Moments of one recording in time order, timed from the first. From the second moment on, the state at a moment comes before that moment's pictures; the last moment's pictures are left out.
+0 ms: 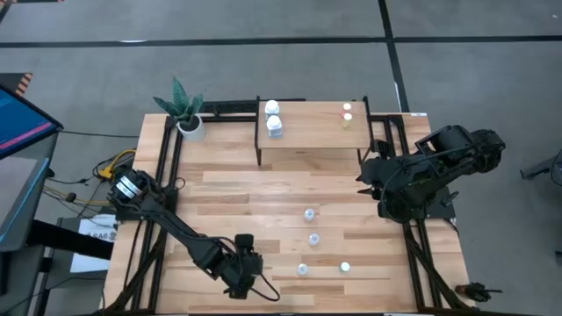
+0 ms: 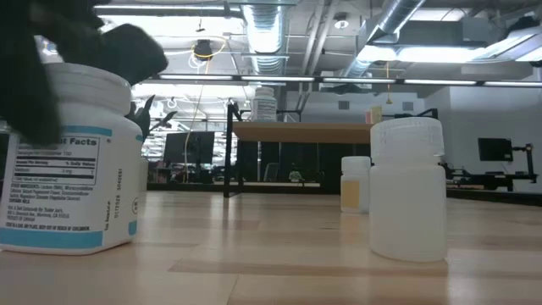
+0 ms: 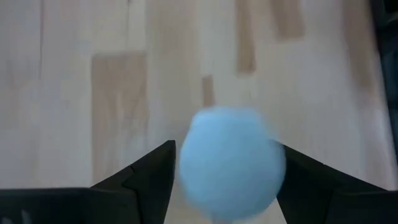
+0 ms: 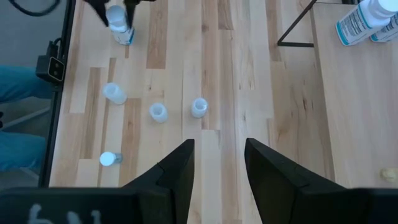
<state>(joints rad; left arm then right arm) -0.66 1.85 1.24 -0.54 -0.26 -0.54 0.39 1.39 1.96 -1.57 0.26 0.31</state>
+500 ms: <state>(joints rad) -0.63 1.87 1.24 -0.53 -0.21 -0.53 0.39 1.39 1.96 -1.57 0.26 0.34</state>
